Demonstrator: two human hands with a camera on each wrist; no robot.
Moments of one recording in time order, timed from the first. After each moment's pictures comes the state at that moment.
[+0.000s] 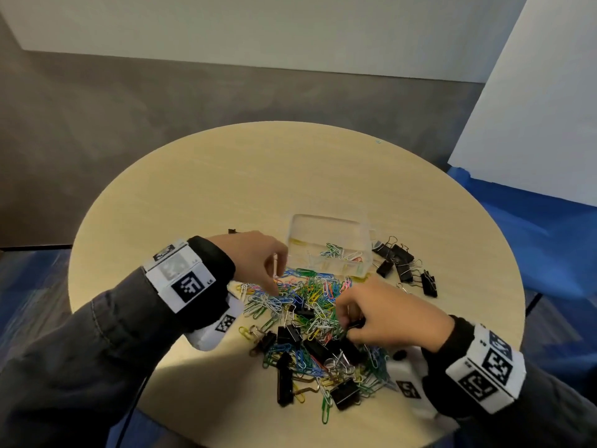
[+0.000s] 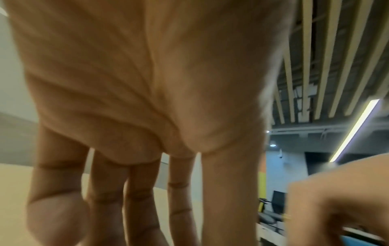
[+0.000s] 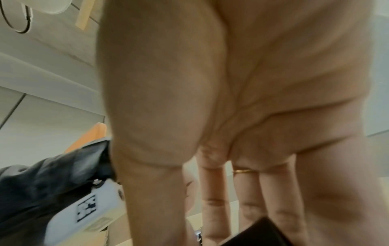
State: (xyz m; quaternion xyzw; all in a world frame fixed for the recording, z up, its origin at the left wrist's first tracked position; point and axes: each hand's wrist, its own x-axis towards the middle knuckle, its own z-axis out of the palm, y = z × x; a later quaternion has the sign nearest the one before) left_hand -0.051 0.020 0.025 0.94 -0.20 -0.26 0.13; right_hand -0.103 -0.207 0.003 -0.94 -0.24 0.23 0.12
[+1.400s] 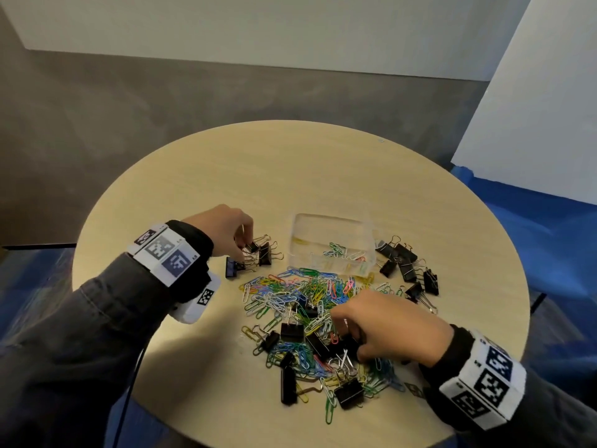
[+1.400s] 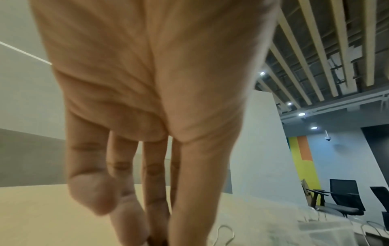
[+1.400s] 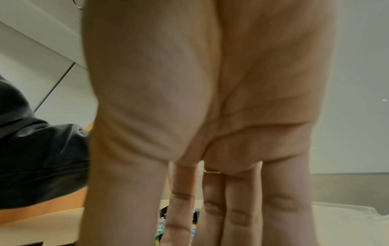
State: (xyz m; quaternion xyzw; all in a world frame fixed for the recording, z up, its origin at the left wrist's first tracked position) left_hand -0.011 0.067 0.010 0.97 -0.11 -0.16 0.13; right_hand -0.111 -0.203 -0.003 -0.92 -0.32 0.21 0.01
